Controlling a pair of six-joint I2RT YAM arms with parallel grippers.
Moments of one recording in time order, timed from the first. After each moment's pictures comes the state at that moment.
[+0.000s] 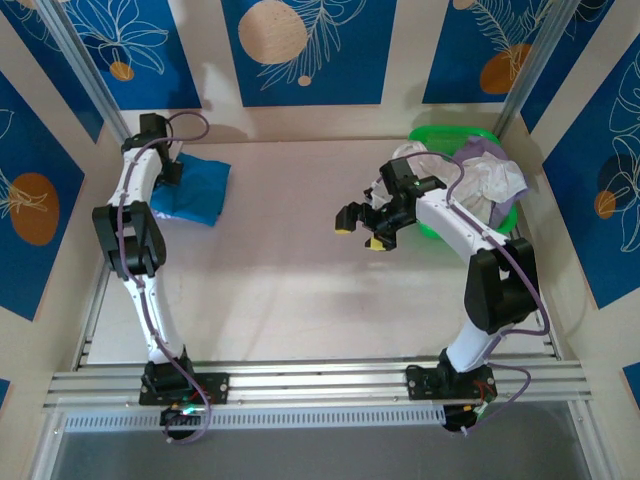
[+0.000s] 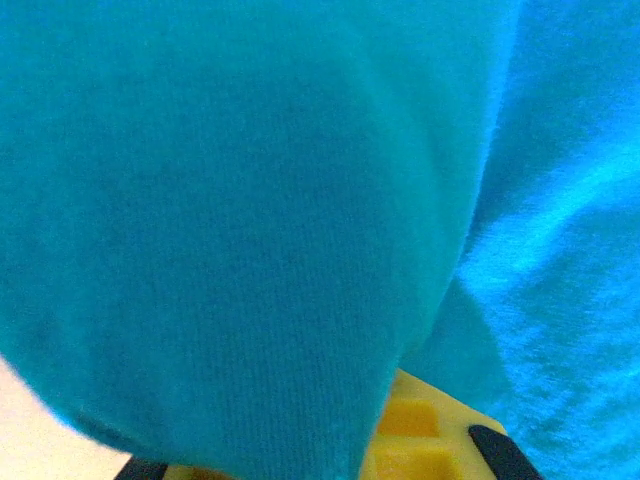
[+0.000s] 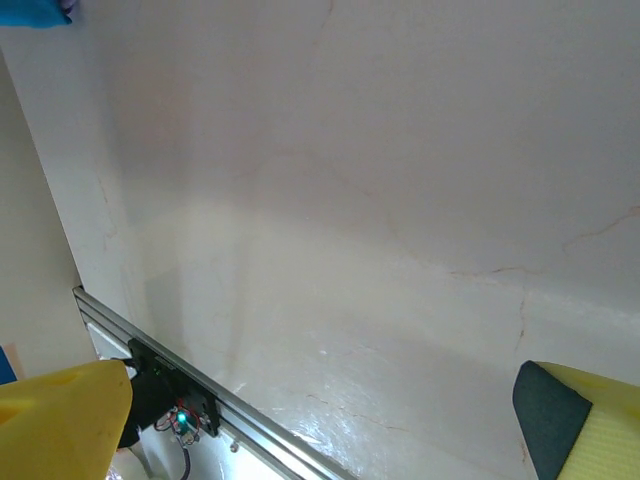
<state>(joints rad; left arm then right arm) 0.14 2.23 2.04 -0.88 -0.21 0.37 0.34 1.68 1.33 -0.89 -0.60 0.51</state>
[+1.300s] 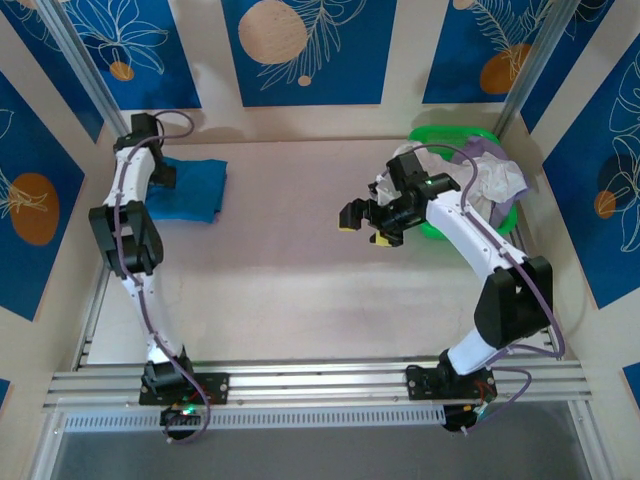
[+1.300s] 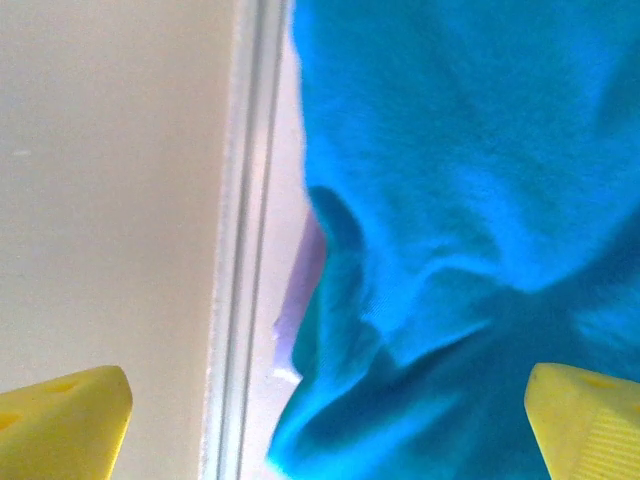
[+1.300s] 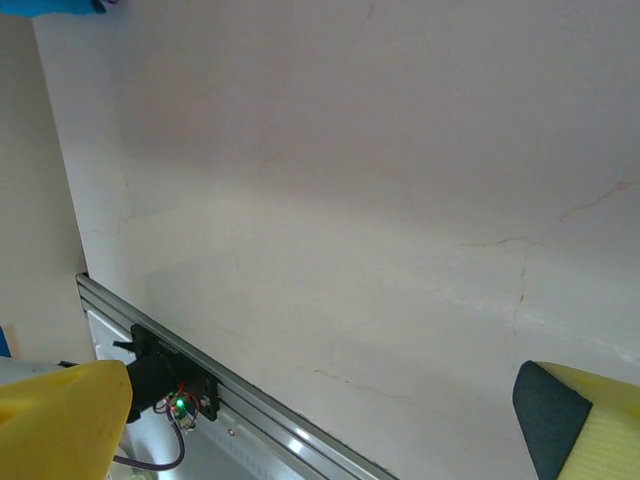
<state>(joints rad) 0.18 2.23 2.09 -0.93 -0.39 0.19 0.34 1.56 1.36 -0.97 -0.57 0.47</state>
